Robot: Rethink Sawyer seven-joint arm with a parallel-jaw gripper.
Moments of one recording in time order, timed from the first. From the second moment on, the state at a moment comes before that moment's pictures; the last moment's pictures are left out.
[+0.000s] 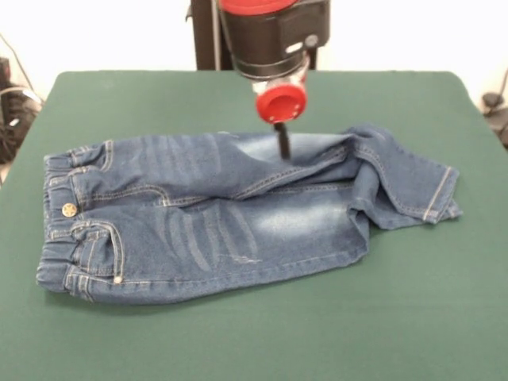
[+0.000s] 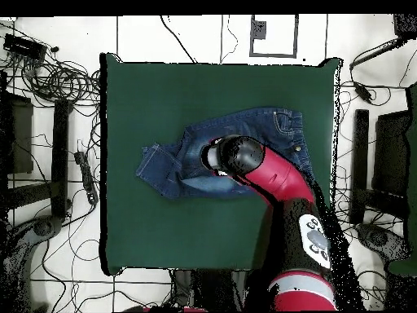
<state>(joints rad) -0.17 -0.52 -0.12 1.59 0.34 0.63 2.66</state>
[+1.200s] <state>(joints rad) 0.00 -0.21 -0.23 1.11 0.27 0.61 2.66</state>
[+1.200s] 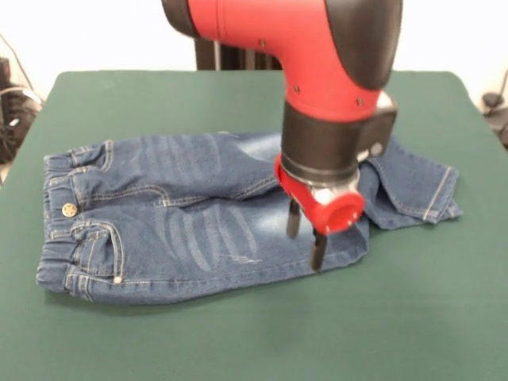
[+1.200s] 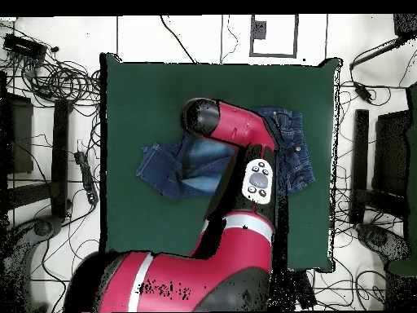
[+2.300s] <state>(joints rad) 0.15 -0.10 -0.30 1.01 0.36 0.70 2.66</state>
